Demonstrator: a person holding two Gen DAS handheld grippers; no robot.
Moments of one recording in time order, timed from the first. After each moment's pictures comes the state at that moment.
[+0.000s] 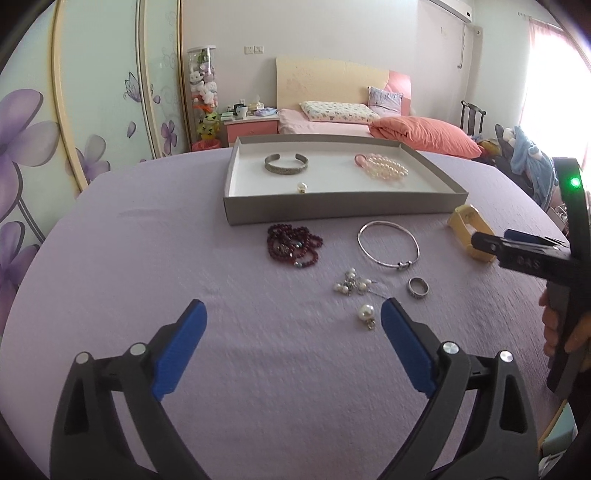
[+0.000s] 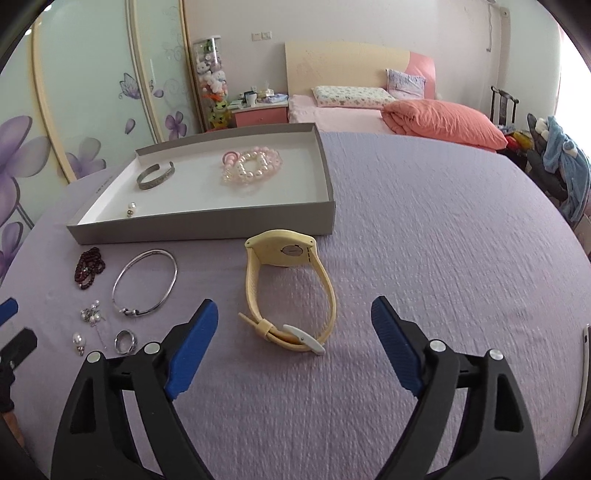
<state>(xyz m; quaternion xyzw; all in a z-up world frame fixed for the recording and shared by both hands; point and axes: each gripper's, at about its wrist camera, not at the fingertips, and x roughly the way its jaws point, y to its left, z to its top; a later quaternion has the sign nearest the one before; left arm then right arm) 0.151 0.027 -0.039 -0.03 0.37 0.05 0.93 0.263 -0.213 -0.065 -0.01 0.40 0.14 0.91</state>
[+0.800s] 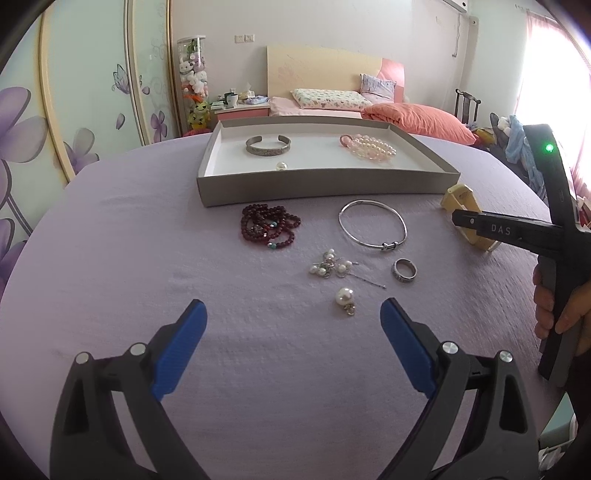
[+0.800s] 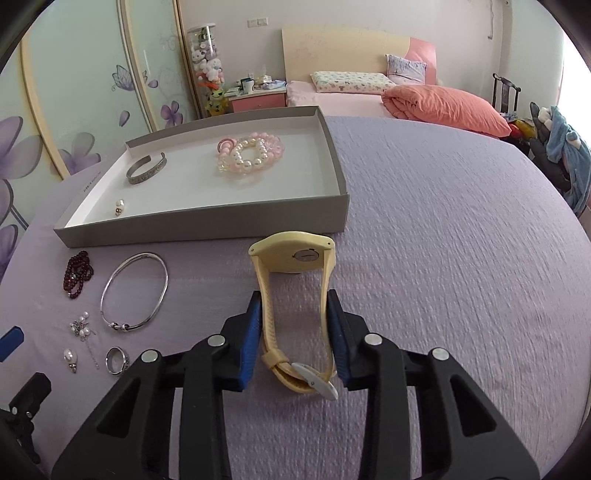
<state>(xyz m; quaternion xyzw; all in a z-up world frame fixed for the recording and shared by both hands) 0.159 0.011 -0.054 -0.03 0.39 0.03 0.92 0.274 -0.209 -0.072 0.00 0.42 0.14 0.90</state>
